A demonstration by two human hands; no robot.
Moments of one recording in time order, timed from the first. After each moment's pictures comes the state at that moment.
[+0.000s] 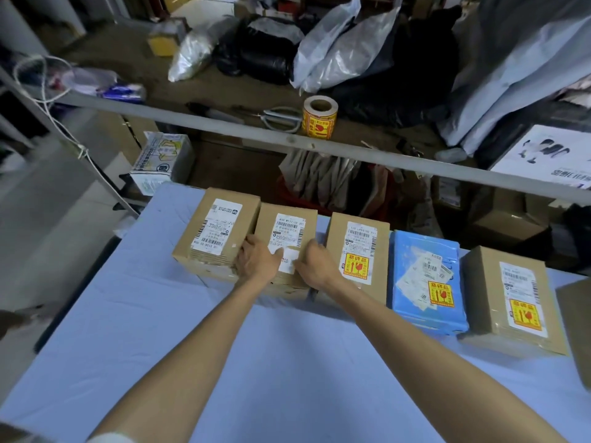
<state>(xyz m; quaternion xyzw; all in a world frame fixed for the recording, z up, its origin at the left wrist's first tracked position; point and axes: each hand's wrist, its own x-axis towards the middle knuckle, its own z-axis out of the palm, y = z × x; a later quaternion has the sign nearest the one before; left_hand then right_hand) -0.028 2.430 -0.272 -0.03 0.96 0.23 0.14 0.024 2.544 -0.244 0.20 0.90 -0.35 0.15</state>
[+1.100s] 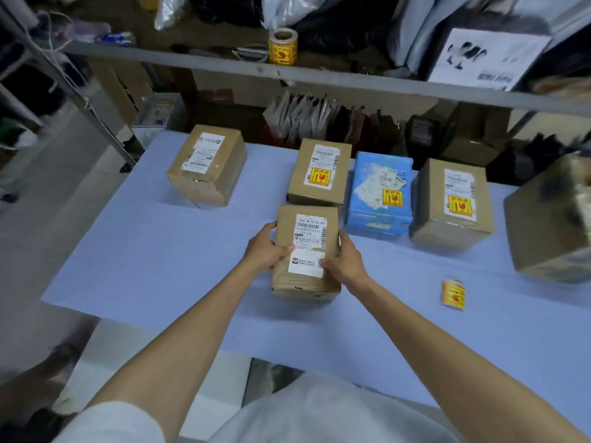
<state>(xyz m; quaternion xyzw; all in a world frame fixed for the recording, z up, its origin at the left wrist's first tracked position) 0.179 2.416 -0.261 -0.01 0.85 0.43 0.31 0.270 2.573 -0.256 0.32 0.79 -0.52 0.09</state>
